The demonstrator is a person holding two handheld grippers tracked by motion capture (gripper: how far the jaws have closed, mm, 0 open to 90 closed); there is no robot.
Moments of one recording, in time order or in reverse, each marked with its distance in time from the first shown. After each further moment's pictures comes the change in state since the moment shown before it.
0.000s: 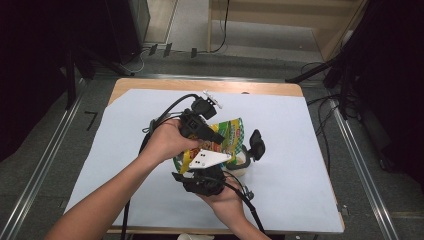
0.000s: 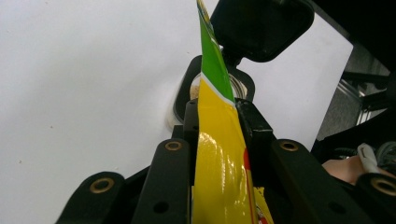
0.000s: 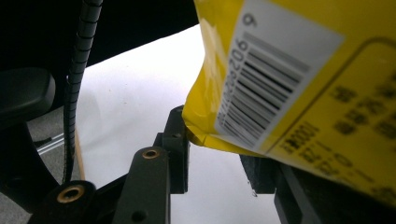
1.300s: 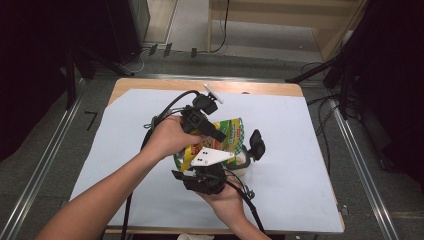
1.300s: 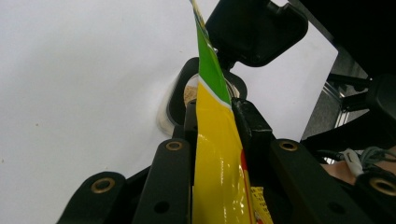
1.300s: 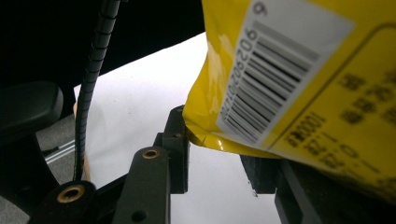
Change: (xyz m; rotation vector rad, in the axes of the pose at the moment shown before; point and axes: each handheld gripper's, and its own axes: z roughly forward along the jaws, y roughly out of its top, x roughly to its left) left arm 0.005 0.011 -0.001 0.016 -0.049 -0.063; right arm -0.002 0.004 -0.004 -0.031 0.018 0.033
